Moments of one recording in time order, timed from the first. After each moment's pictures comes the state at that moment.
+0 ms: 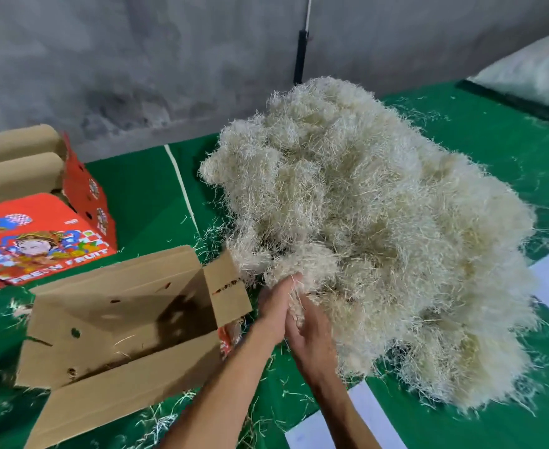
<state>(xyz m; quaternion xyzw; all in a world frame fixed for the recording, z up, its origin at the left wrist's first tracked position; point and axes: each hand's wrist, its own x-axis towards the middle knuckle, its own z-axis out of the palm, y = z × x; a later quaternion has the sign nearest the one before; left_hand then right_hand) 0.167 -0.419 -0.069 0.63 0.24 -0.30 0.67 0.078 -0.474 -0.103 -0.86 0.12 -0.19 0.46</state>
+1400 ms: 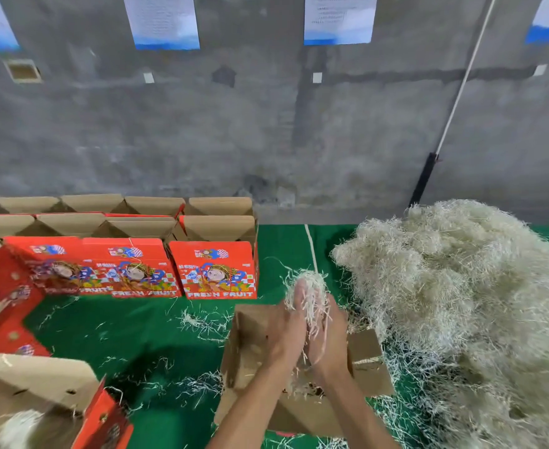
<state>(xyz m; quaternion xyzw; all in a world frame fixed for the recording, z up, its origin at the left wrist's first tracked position) 0.148 -0.174 0.097 0.76 0.18 -0.04 0.63 0.162 -0.252 0.067 -0.74 0.02 -0.11 0.66</state>
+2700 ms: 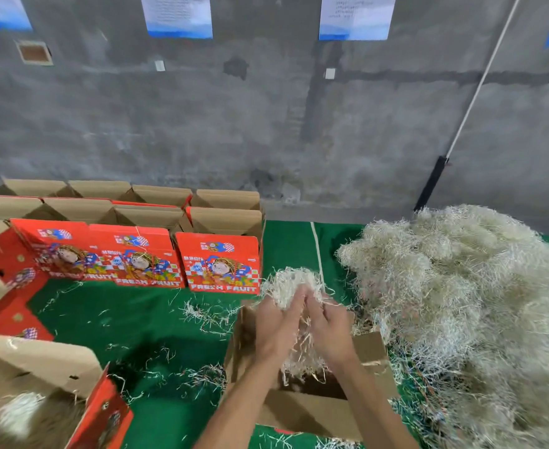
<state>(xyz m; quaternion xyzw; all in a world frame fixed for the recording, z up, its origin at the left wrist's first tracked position) 0.174 -0.145 0.056 0.78 0.16 0.09 0.60 0.186 -0.255 0.059 -0.80 -0.08 -0.06 0.60</state>
